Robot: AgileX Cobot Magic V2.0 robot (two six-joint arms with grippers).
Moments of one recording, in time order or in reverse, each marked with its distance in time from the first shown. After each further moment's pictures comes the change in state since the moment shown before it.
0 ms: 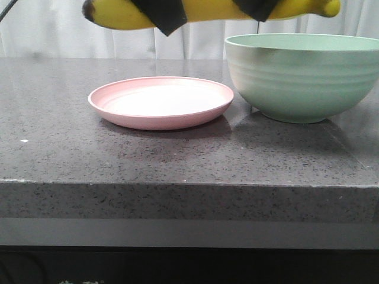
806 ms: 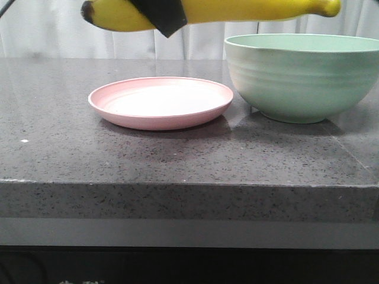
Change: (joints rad) left arm 0.000 0.000 0.000 -0.012 0.010 -0.021; right arm -0.102 -0.407 0.355 -0.006 -0.153 0.022
